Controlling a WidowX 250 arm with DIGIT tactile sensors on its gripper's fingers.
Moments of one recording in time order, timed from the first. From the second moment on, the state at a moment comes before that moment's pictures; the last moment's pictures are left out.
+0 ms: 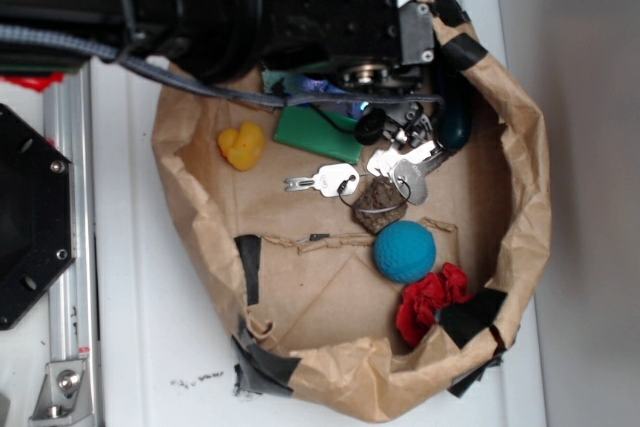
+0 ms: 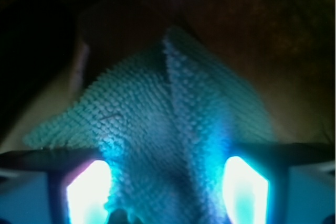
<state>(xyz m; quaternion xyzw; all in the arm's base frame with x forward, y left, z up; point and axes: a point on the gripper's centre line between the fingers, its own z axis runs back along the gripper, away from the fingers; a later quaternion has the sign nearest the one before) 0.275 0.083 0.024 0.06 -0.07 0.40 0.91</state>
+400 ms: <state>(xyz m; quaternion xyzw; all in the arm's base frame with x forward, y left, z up) 0.272 0.083 0.025 0.06 -0.07 0.41 0.91</state>
